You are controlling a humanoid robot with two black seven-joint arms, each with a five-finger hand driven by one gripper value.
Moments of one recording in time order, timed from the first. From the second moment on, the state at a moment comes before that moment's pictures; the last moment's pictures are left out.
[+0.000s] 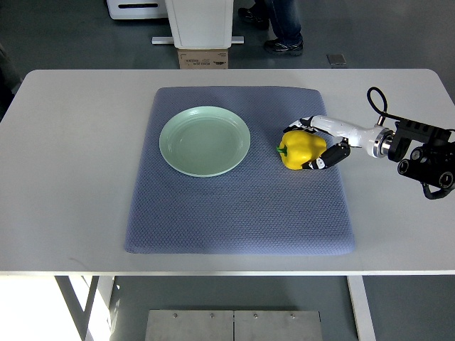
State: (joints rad) left arm -0.01 0.00 -0.17 -0.19 0.04 0.15 0.03; right arm 1.26 -0.32 -0.59 0.73 -0.53 -0.07 0.61
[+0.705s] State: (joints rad) left arm -0.01 0.00 -0.17 -0.19 0.04 0.15 0.03; right arm 1.27 -0.32 -0.59 0.73 -0.54 -0.10 0.61
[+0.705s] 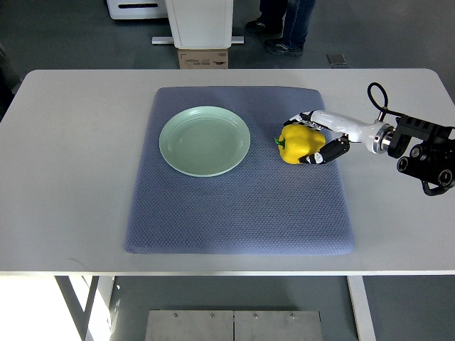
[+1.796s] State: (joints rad) left arm -0.01 0.00 -0.17 -0.19 0.04 0.15 0.03; right arm 1.57 -0.28 -0.57 0.73 -0.53 0.05 0.61
